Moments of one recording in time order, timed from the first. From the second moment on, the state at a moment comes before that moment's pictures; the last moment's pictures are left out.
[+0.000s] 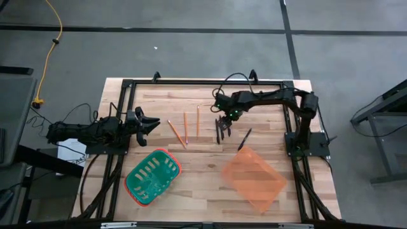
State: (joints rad) left arm 0.08 0.03 0.01 0.05 -0.32 -0.27; right arm -0.33 1.89 1.26 -0.78 0.00 0.44
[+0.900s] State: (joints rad) left arm 0.08 0.03 0.01 0.05 -0.32 -0.27; right arm -0.31 1.94 1.28 -0.77 0.01 0.52
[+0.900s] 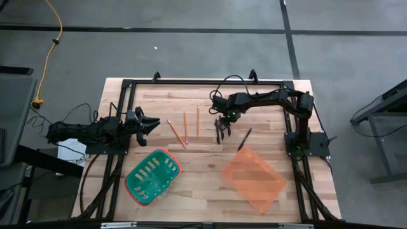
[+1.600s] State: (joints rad) left arm 0.08 0.03 0.01 0.05 -0.32 -0.27; right arm -0.29 1.99 1.28 -0.77 0.01 0.46
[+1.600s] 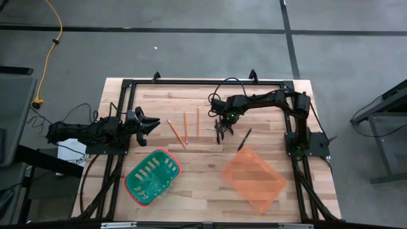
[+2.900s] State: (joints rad) left arm 0.08 0.03 0.01 0.05 -0.32 -0.27; right arm -0.05 1.88 1.80 -1.43 -0.03 0.41
